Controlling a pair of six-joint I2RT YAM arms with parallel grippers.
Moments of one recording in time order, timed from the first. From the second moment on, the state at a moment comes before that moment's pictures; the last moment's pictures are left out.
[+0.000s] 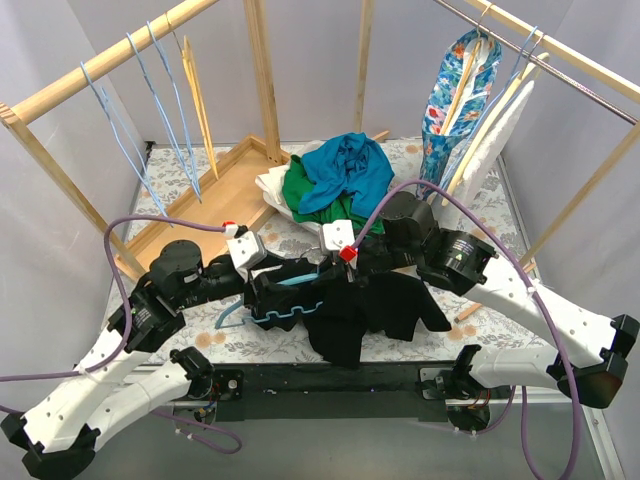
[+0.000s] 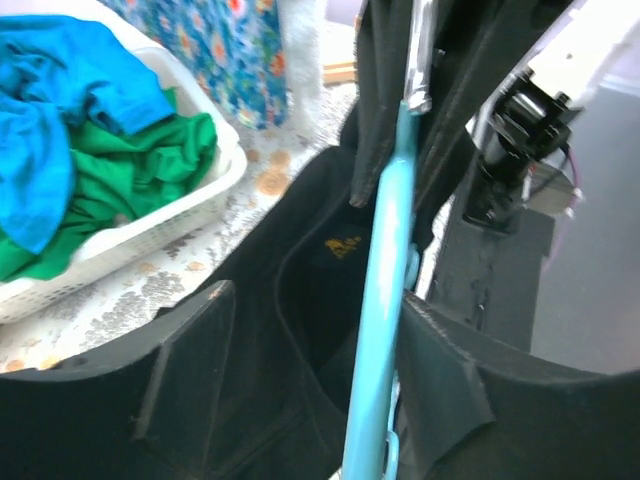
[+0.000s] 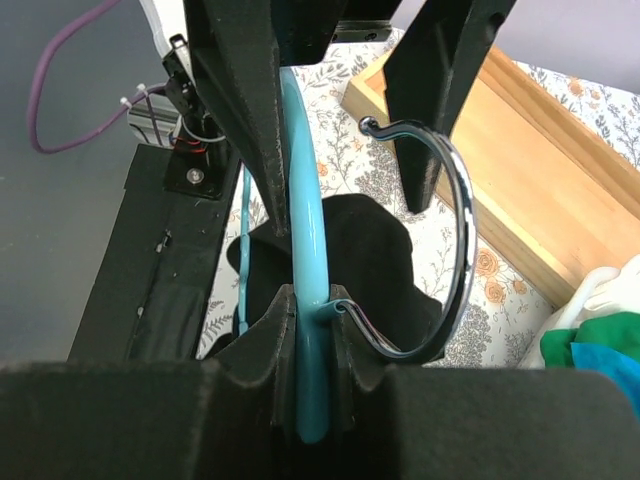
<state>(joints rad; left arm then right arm) -0.74 0.64 0.90 -0.43 0.41 0.05 1.02 1.16 1.28 -0.51 -0.63 -0.44</state>
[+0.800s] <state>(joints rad) -0.75 0.70 1.00 -0.62 0.34 0.16 1.01 1.08 1.12 -0.38 -0.39 -0.38</state>
